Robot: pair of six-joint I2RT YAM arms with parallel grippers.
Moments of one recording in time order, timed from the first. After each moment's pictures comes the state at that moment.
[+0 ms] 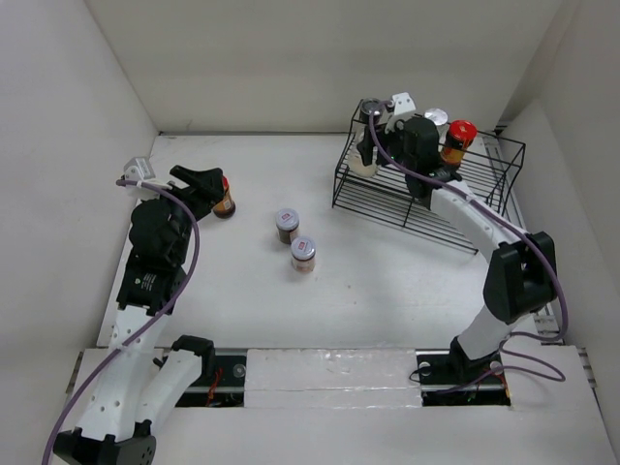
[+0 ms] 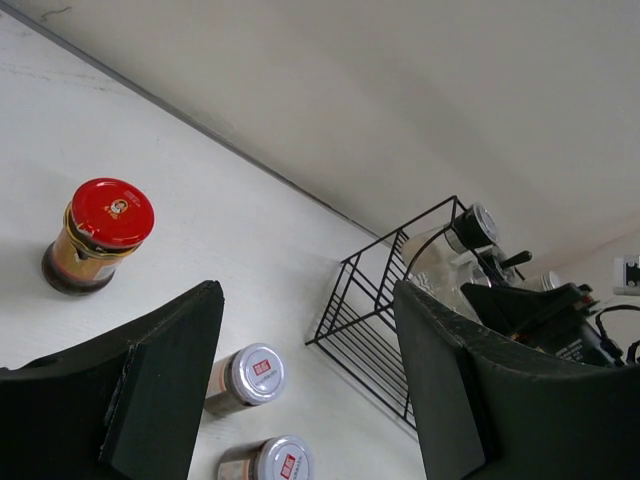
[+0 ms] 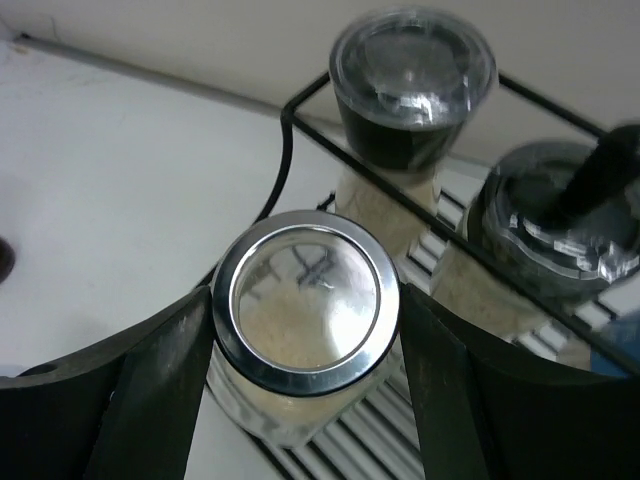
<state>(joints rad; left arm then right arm) -0.21 0.73 0.91 -0.22 -0.18 -0.73 0.36 1.64 1.37 0.08 -0.05 0.06</state>
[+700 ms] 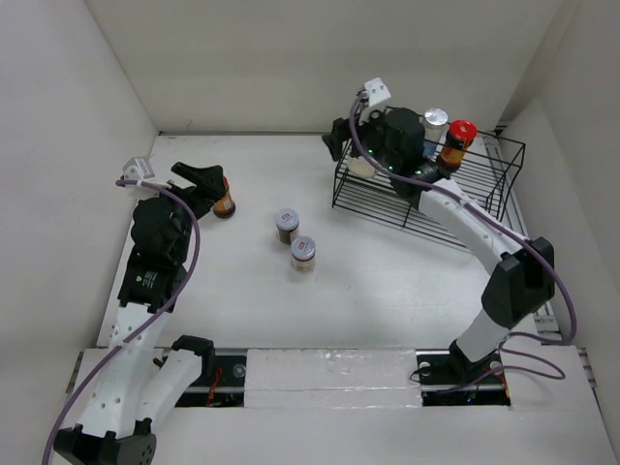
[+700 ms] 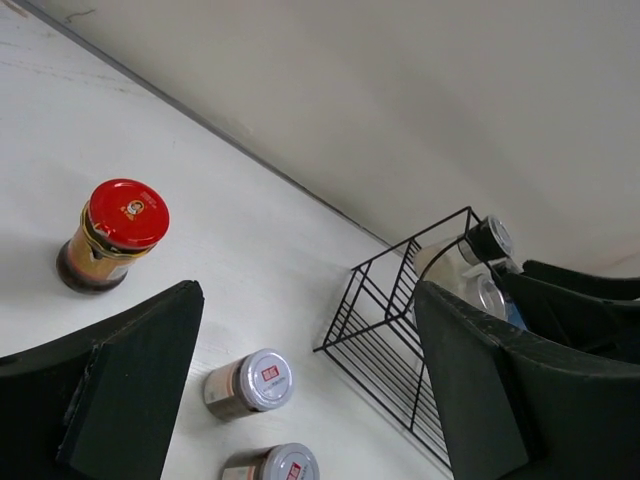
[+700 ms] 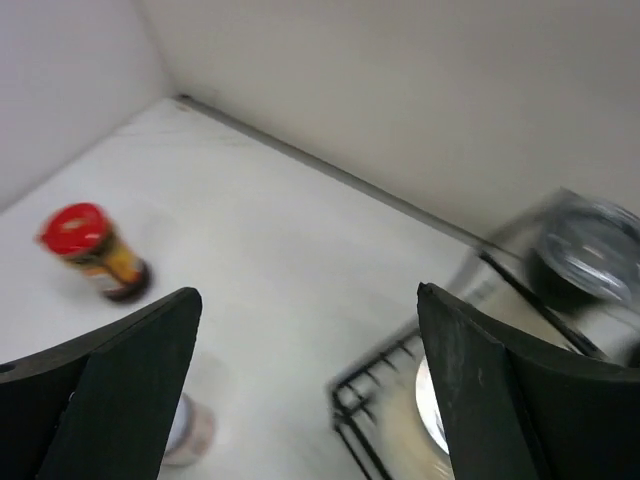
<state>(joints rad) -0.21 0.74 0.91 -0.22 -0.21 -0.74 0.49 1.64 1.48 0.08 -0.08 0.03</state>
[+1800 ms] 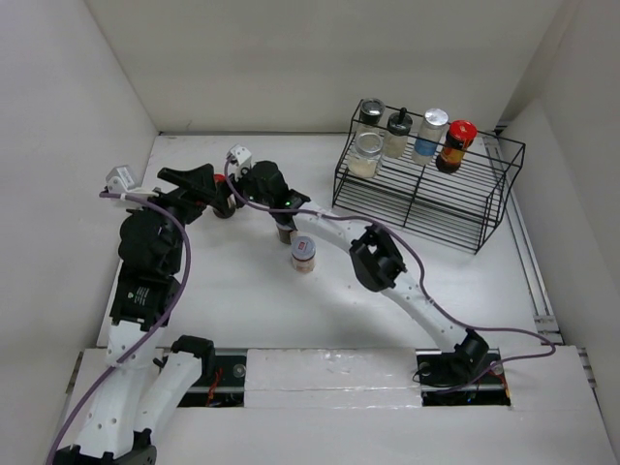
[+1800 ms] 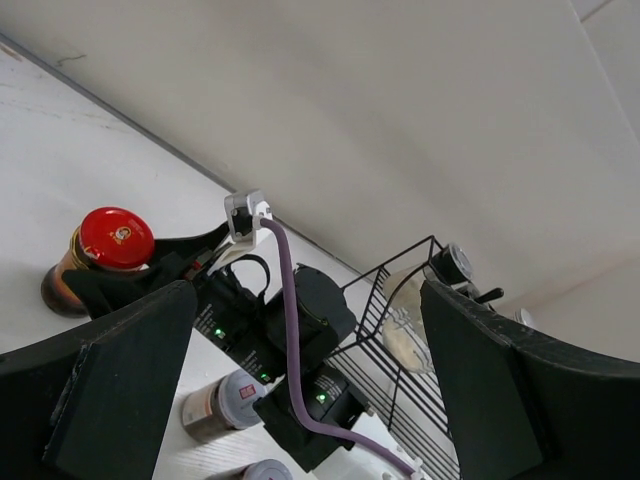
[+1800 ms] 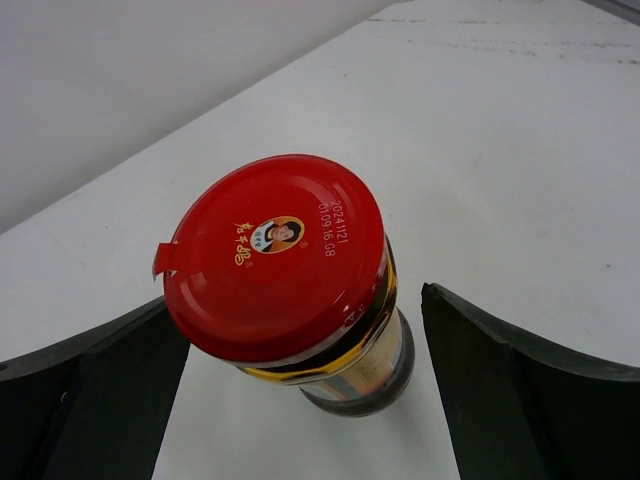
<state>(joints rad) -0.21 0.67 0.91 -0.21 -0.25 -0.76 0.85 2.79 2.52 0.14 -0.27 0.19</state>
